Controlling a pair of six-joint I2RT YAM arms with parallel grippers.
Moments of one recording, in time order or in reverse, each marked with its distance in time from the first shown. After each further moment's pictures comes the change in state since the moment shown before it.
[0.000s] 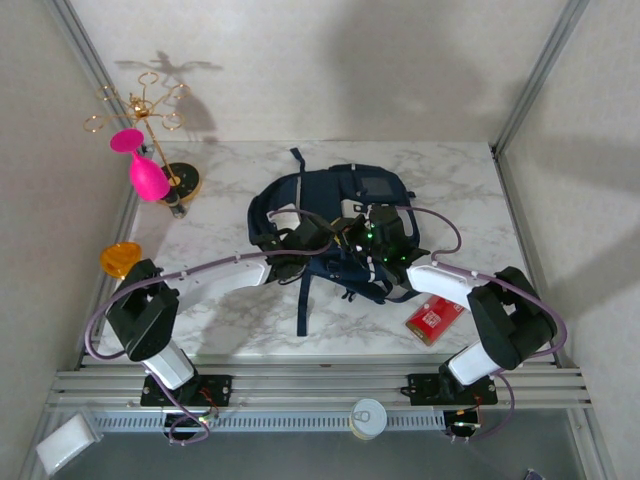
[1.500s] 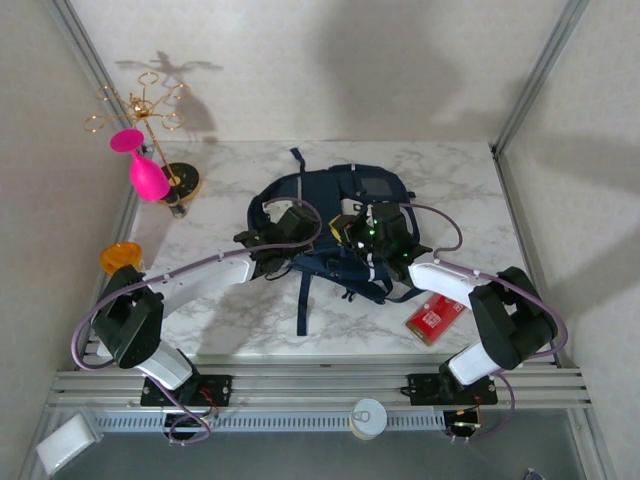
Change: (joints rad) left arm 0.081 -0.076 -0.044 0.027 0.141 0.243; right arm -0.025 0.000 0.019 -0.008 -0.048 0.003
